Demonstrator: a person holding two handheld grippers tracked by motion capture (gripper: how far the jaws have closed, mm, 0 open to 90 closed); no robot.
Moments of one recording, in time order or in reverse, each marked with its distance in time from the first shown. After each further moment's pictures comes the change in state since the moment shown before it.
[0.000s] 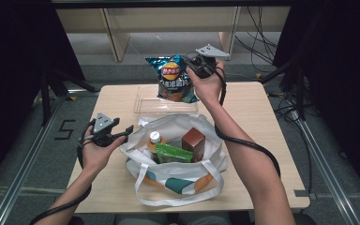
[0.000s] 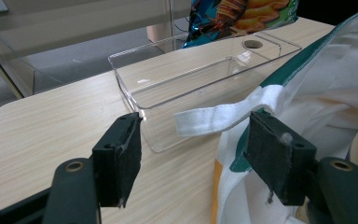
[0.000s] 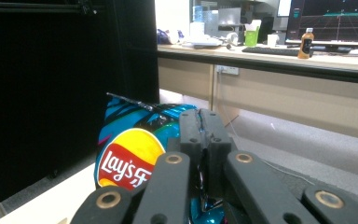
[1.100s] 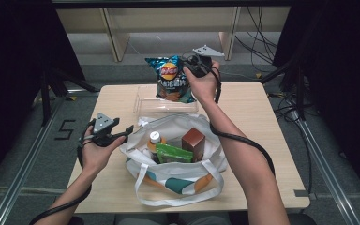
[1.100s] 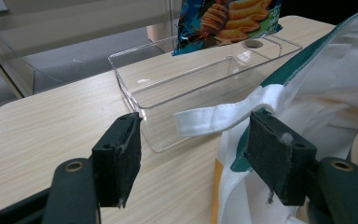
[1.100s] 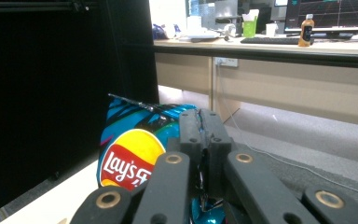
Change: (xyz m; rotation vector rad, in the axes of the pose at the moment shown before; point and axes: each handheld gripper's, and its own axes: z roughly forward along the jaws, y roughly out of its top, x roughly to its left) left arm 0.001 0.000 0.000 0.001 -0.002 0.013; right arm -0.007 -0.010 0.023 0.016 -0.013 0.034
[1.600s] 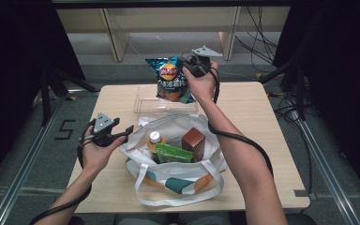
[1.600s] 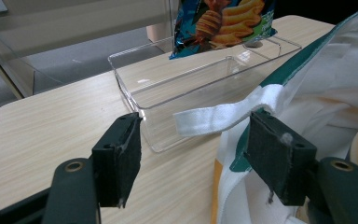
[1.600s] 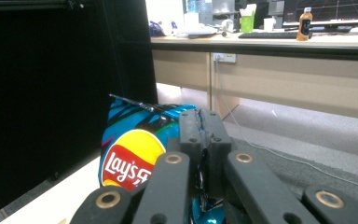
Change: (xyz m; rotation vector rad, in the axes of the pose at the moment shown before) left arm -0.001 0.000 0.000 0.001 0.000 0.000; right arm -0.003 -0.005 0.009 0.013 -0.006 0.018
